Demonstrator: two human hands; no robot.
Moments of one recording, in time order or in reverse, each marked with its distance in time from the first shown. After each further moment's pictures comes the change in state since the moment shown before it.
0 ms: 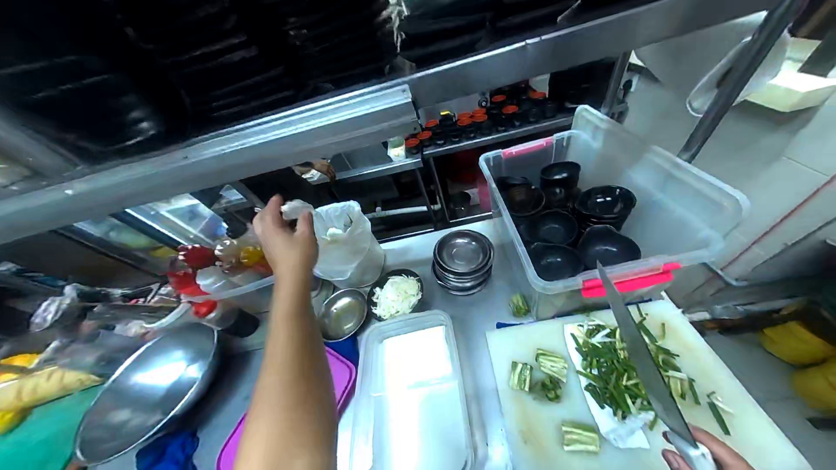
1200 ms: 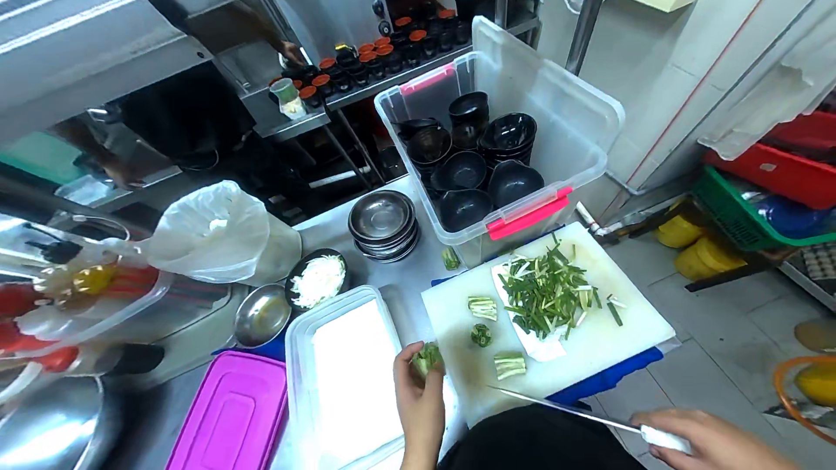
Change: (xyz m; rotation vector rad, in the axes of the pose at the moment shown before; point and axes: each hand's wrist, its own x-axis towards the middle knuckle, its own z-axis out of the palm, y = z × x) left_hand -0.402 0.061 0.083 -0.702 -0.500 -0.467; right_hand -0.070 0.078 -0.115 -0.222 -0.896 0.235
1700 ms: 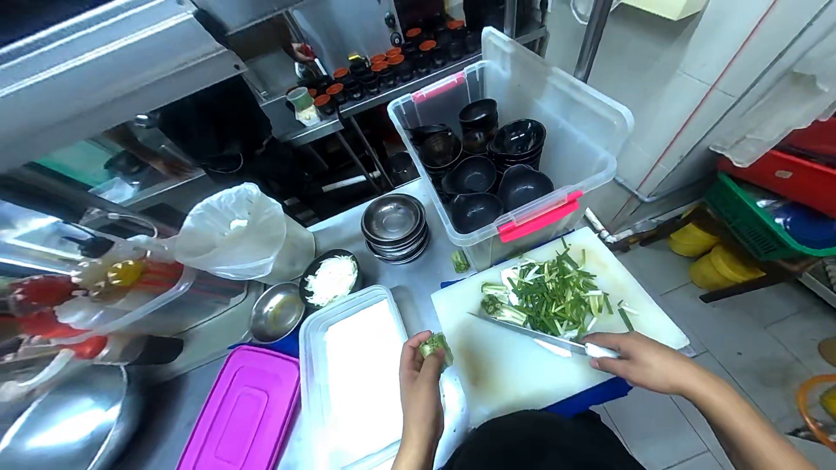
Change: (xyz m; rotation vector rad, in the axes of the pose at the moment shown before) left_hand 0.020 0.014 -0.005 -0.246 -0.066 -0.194; right_hand 0.123 -0.028 -0.062 0.063 -0.044 0.219
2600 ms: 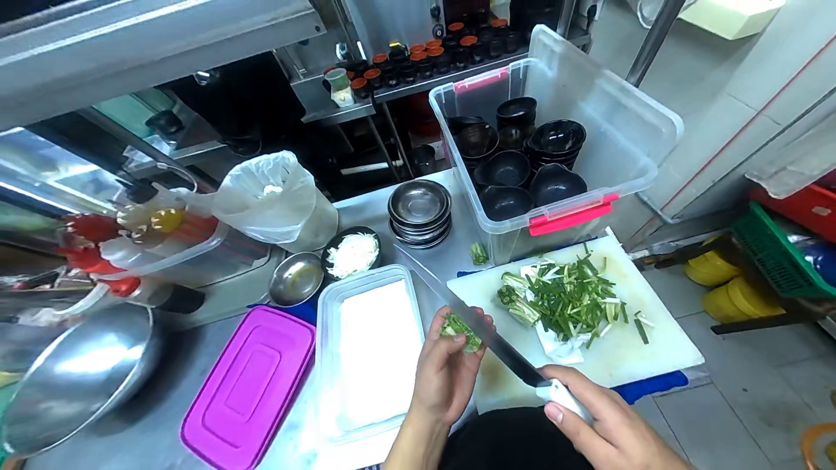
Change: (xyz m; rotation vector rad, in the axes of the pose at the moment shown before) left_hand -0.015 0.034 0.013 -0.789 -0.389 -0.184; right_hand -0.062 -0.153 0.067 0.309 0.299 -0.548
